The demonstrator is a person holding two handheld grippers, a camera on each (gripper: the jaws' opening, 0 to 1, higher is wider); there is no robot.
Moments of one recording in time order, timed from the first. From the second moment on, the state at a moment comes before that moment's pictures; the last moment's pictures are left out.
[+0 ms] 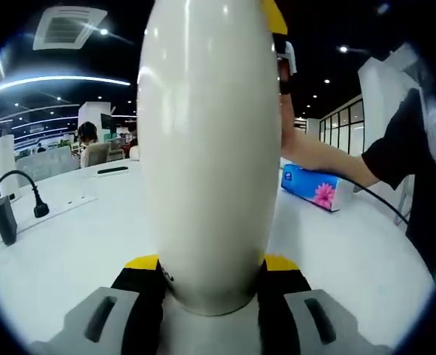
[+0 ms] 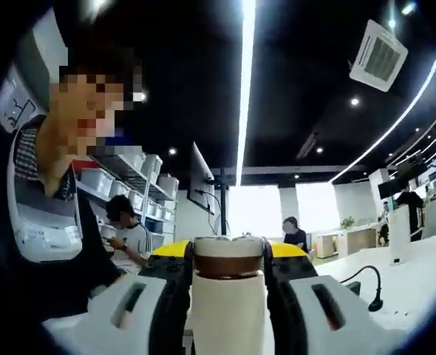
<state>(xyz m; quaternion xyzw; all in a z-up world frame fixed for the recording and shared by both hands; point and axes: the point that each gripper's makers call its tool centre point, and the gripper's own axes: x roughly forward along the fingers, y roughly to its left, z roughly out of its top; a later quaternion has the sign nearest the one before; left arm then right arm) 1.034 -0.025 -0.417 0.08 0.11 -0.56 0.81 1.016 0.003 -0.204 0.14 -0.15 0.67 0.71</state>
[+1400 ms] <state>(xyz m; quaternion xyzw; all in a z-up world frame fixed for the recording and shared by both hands) 1.028 -0.023 -0.416 0.08 0.11 -0.56 0.81 1.002 0.006 -0.201 -0.06 -0.19 0.33 0.92</state>
